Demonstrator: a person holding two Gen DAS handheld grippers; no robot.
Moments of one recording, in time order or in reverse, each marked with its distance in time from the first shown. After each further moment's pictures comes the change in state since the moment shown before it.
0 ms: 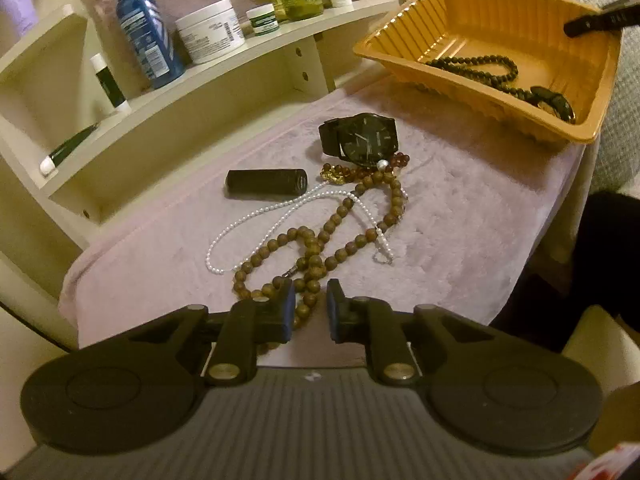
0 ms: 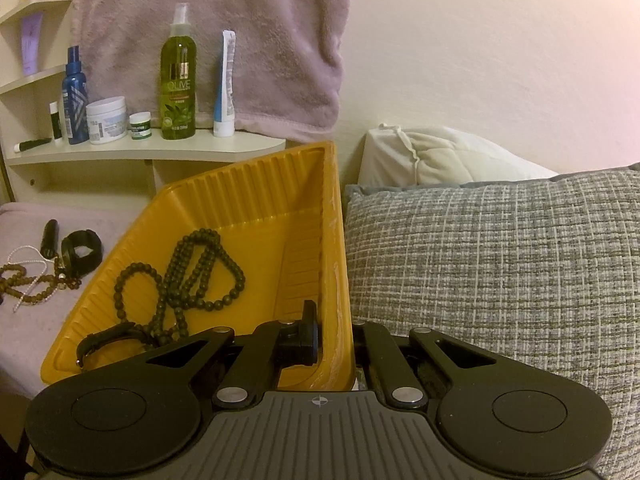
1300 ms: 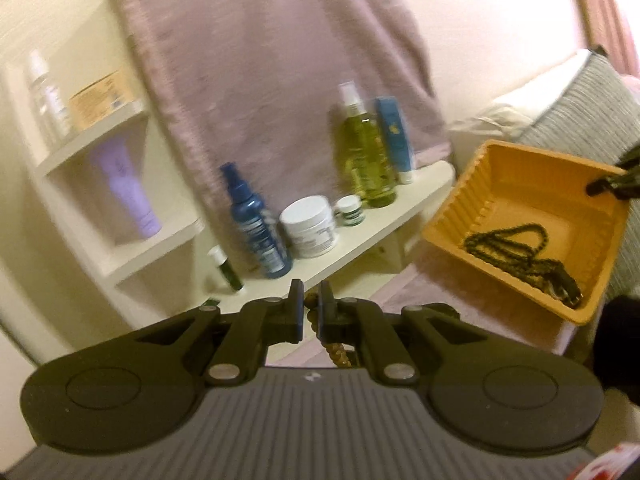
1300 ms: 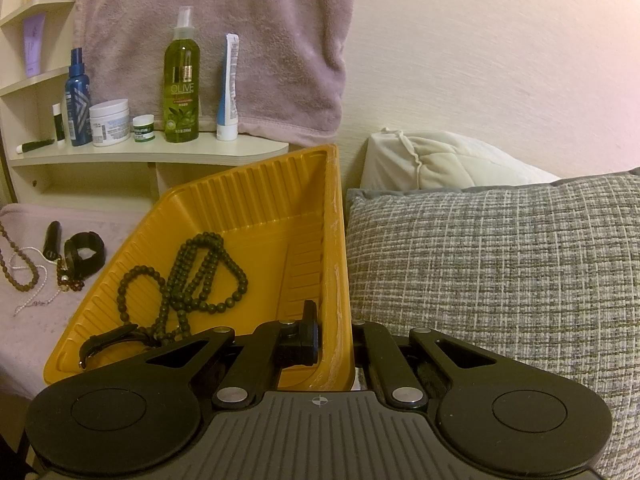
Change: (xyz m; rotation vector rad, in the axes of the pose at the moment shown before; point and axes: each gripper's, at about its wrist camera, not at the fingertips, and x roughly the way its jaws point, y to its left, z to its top) left arm -0.113 0.064 0.100 0.041 -0.292 0.112; right arm -0.002 0.003 0.000 -0.005 -0.011 0.001
